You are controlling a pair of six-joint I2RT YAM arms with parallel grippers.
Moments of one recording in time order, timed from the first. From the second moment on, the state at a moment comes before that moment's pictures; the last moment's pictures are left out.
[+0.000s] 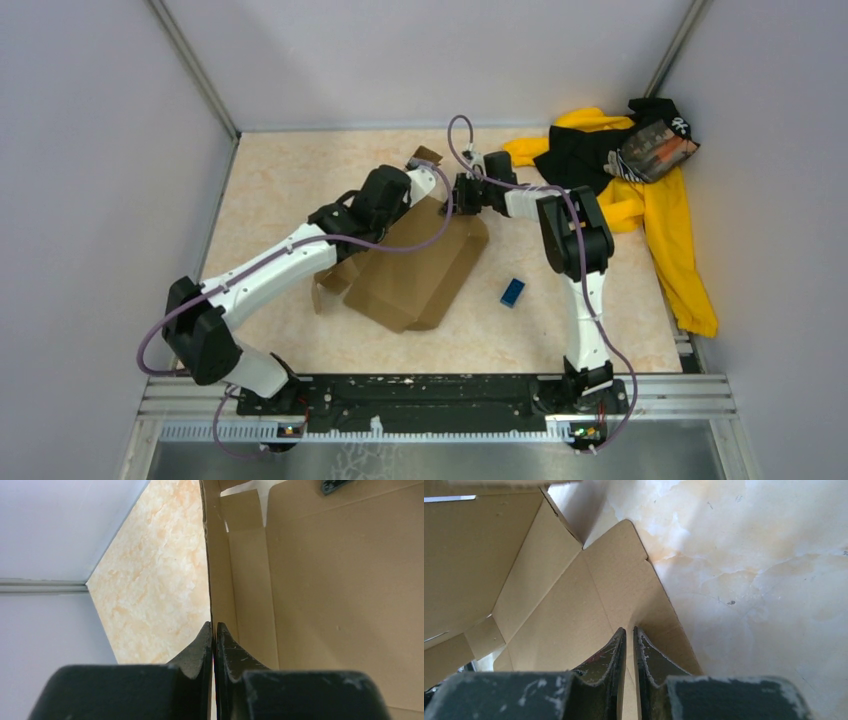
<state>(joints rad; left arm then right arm) -0.78 1.47 1.27 -0.45 -0.50 0.35 0.32 2.21 1.41 0.10 -0.64 0.39</state>
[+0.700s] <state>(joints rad) -0.79 1.49 1.13 -0.29 -0.79 0.50 0.28 2.22 1.41 0.11 -0.71 0.40</state>
